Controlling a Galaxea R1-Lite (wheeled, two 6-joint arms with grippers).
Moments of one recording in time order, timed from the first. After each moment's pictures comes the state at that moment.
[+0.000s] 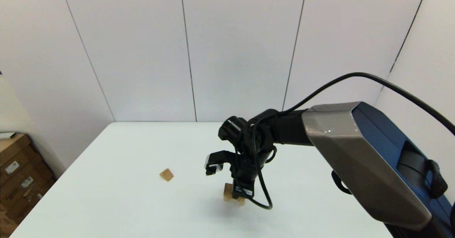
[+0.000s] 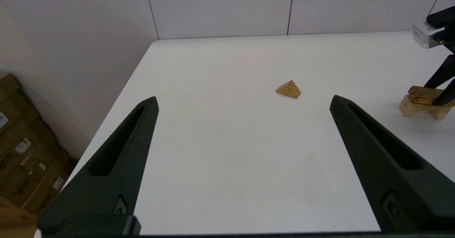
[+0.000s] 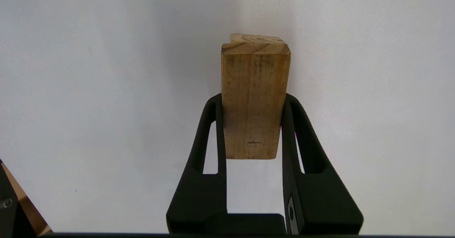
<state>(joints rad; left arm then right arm) 0.01 0.00 0.00 0.00 0.00 0.01 0.71 2.47 -1.94 0.79 0.14 -0.71</state>
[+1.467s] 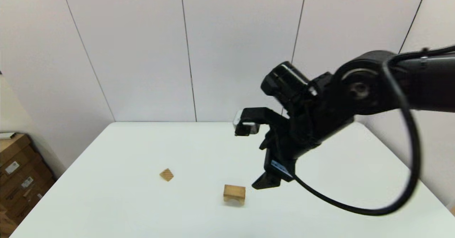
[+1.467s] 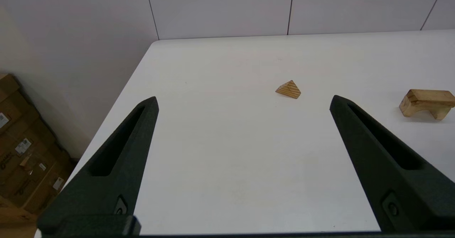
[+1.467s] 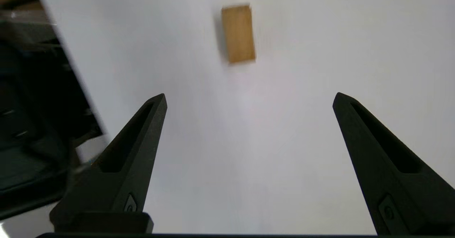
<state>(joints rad) 0.01 0.00 0.00 0.00 0.00 0.01 0.68 1.94 -1.63 0.76 0.14 -0.55</state>
